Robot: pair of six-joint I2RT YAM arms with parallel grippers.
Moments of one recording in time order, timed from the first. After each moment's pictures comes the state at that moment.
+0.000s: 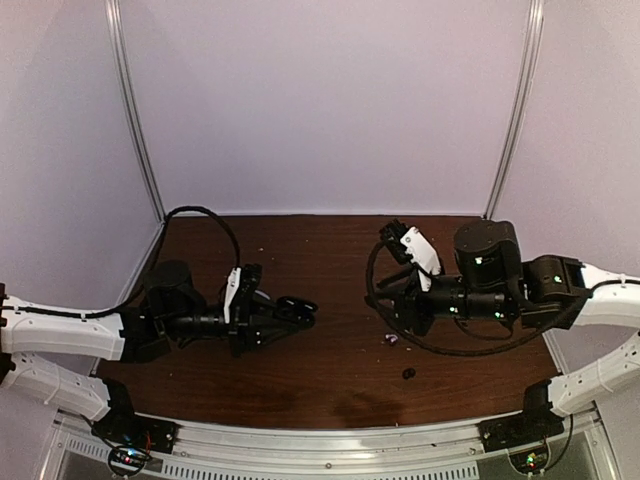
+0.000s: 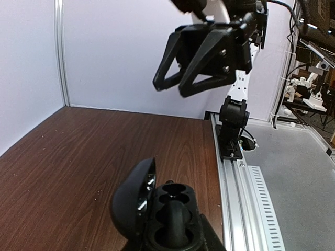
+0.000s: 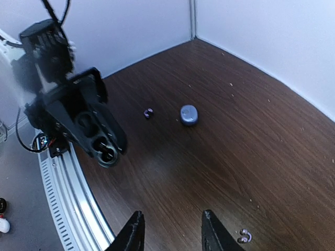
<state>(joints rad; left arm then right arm) -0.95 1.14 0.50 0.55 0.53 -0.01 1.21 1.09 1.03 -0.37 0.20 0.20</state>
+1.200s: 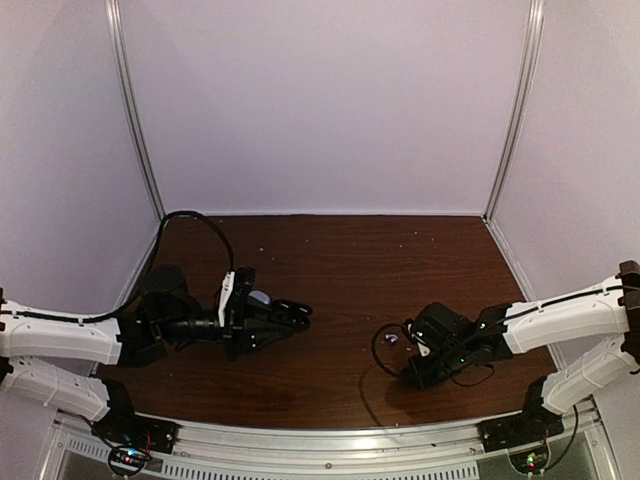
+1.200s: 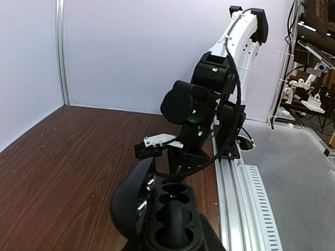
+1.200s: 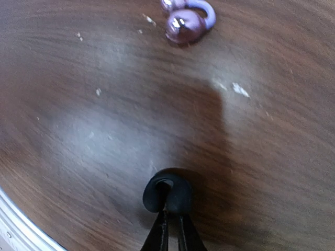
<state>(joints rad) -0.94 1.11 0.46 0.58 0.54 -0.03 0.98 1.31 0.56 -0.43 0.02 0.66</state>
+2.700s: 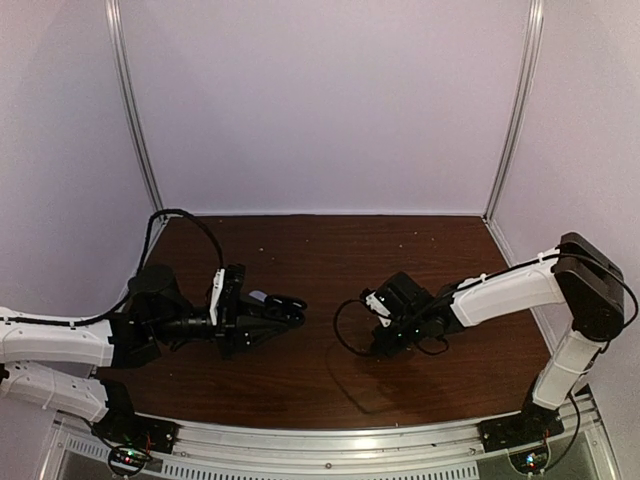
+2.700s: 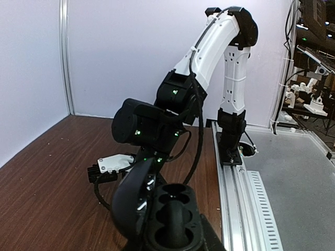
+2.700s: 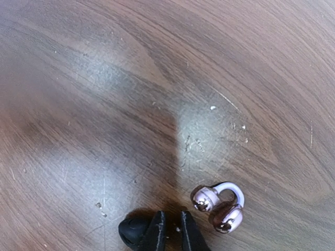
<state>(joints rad) -0.94 1.05 0.44 0.57 0.52 -0.02 0.89 1.70 0.85 -0.19 0.11 0.25</state>
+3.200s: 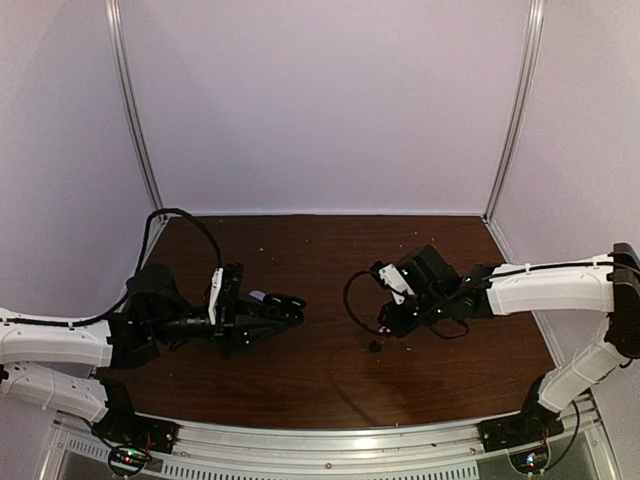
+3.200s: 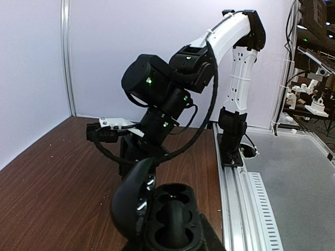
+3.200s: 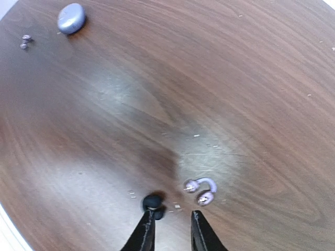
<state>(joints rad) -0.94 1.04 0.44 0.57 0.51 -0.02 0.86 1.47 0.87 -0.30 0.08 0.23</state>
